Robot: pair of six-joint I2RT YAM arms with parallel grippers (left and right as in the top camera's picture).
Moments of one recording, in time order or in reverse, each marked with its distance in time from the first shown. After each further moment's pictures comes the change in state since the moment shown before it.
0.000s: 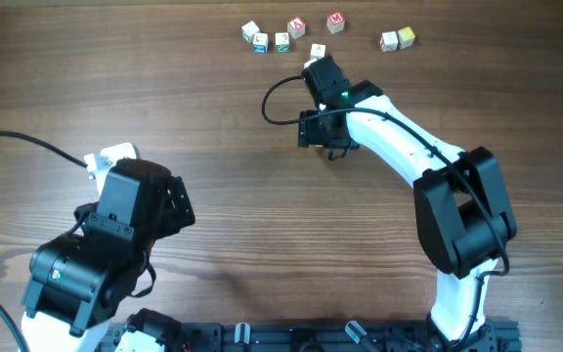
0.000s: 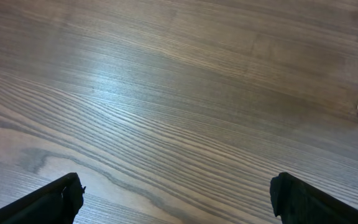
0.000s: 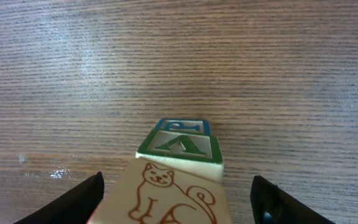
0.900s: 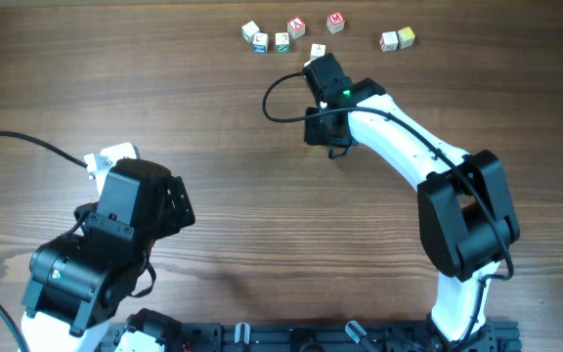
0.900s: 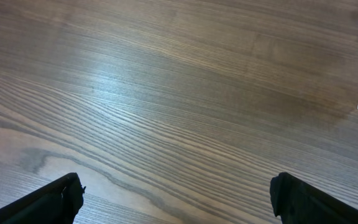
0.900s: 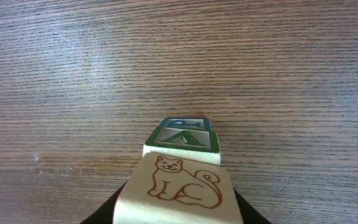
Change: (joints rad) left arm 0.000 0.000 0.000 0.000 0.000 0.000; right arm 0.000 -0.018 0.010 -0.011 0.000 0.026
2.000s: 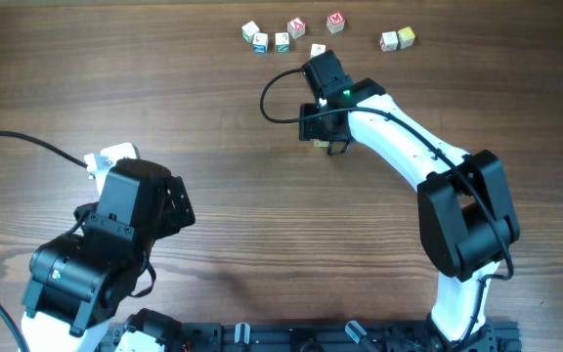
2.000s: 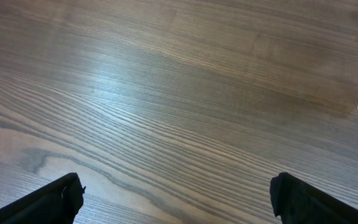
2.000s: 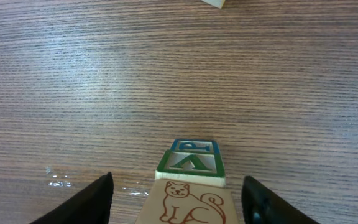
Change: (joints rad) left arm 0.000 0.000 0.000 0.000 0.000 0.000; right arm 0.000 0.000 0.000 0.061 0.010 -0.052
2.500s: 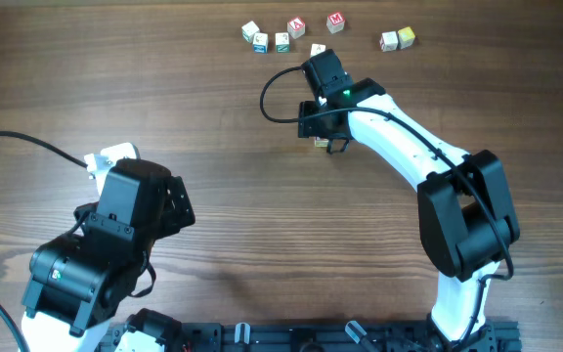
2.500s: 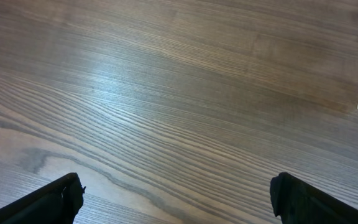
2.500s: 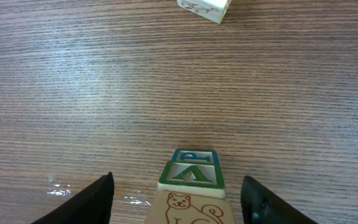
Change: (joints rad) left arm 0.000 0.000 0.000 0.000 0.000 0.000; right arm 0.000 0.000 0.000 0.026 0.014 0.000
